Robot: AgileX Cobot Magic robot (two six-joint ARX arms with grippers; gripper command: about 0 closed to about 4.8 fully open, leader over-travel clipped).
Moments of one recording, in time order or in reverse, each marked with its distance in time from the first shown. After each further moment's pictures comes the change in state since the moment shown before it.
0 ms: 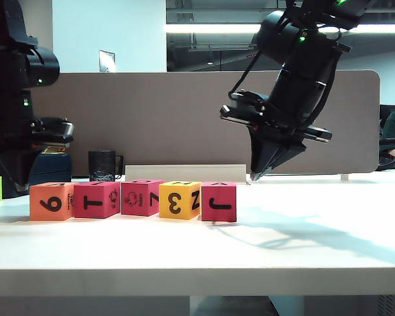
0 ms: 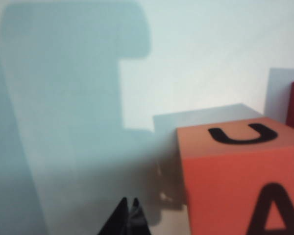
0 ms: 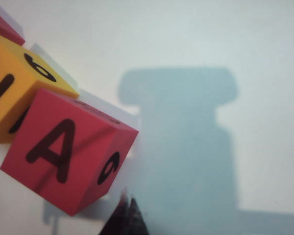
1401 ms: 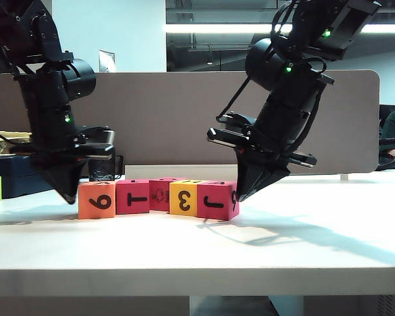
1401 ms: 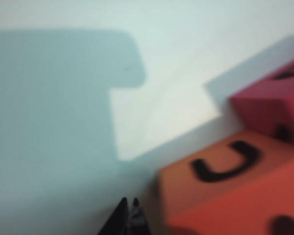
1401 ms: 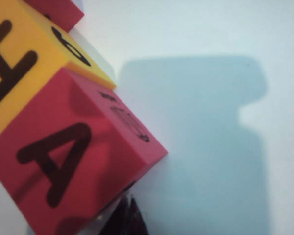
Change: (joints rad) left arm -0.118 0.073 0.000 0.162 0.042 -0.002; right arm 0.014 0.101 0.000 0.096 -0.044 0.037
